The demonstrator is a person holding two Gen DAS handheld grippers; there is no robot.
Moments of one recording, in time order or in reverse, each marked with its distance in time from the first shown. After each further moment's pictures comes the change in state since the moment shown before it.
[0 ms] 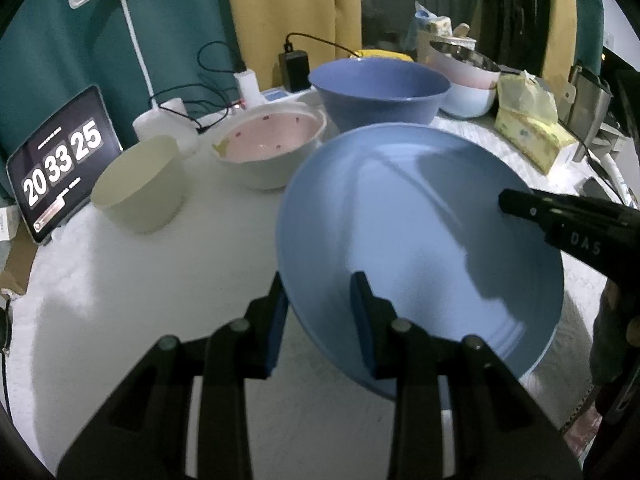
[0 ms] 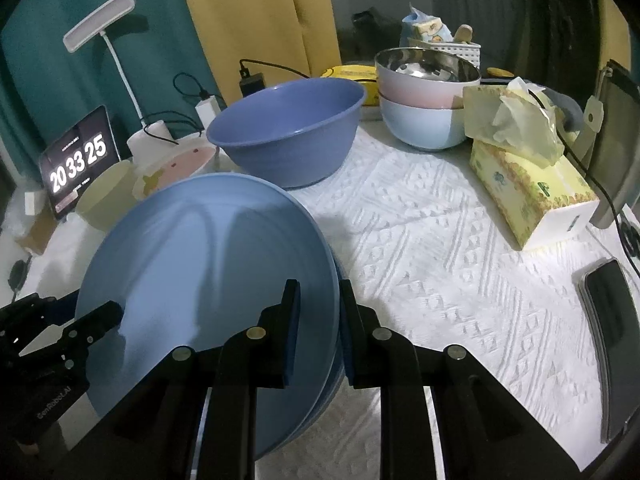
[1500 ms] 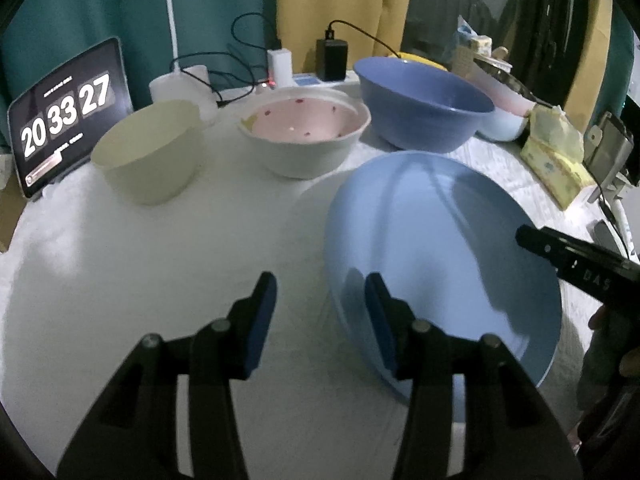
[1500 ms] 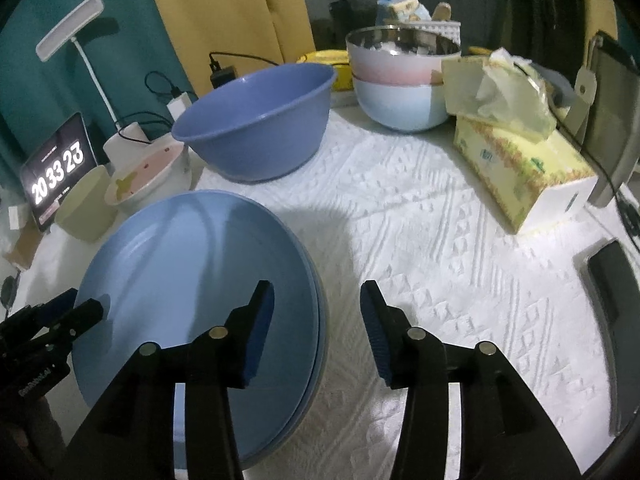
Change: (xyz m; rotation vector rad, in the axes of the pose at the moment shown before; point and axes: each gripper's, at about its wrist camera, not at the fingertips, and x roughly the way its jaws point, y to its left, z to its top) left arm 0.021 0.034 -0.001 -0.152 0.015 -0.033; right arm 0.020 -0.013 -0.002 0.067 0.036 -0.023
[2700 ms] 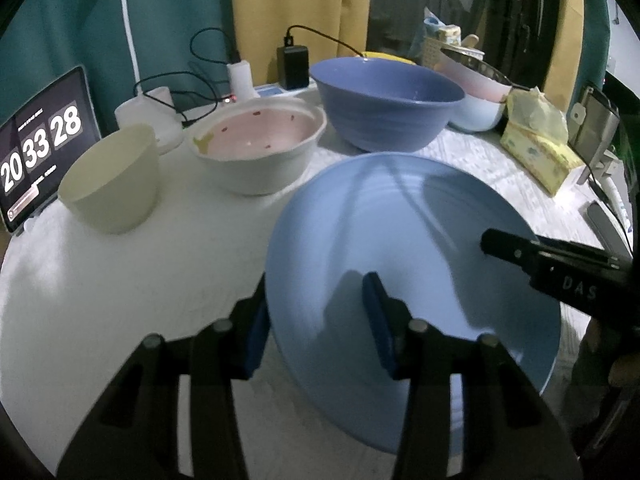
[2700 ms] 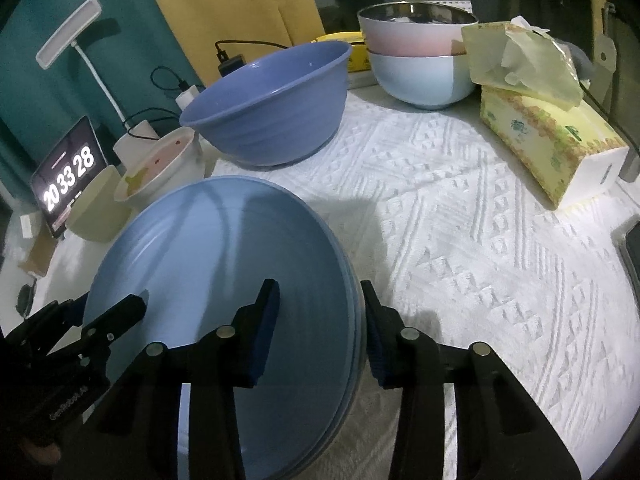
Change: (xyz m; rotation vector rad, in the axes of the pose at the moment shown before) left arm 0.009 -0.026 0.004 0.088 -0.046 -0.035; right arm 0.015 0.008 -0.005 0.043 0.018 0.066
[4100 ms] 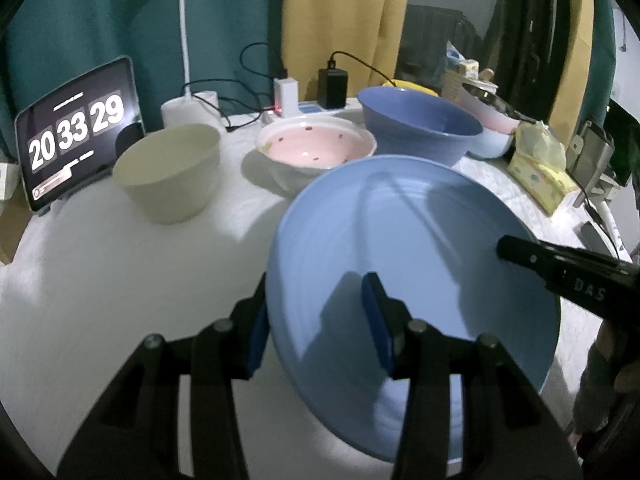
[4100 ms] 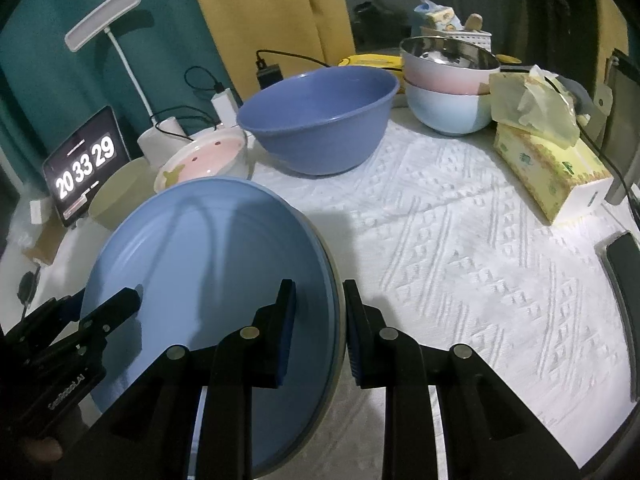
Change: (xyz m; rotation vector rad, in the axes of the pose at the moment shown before) left arm -0.039 0.049 -0.018 -0.074 -0.069 0.004; right arm -0.030 0.050 -0.004 -0.060 -0.026 -0.013
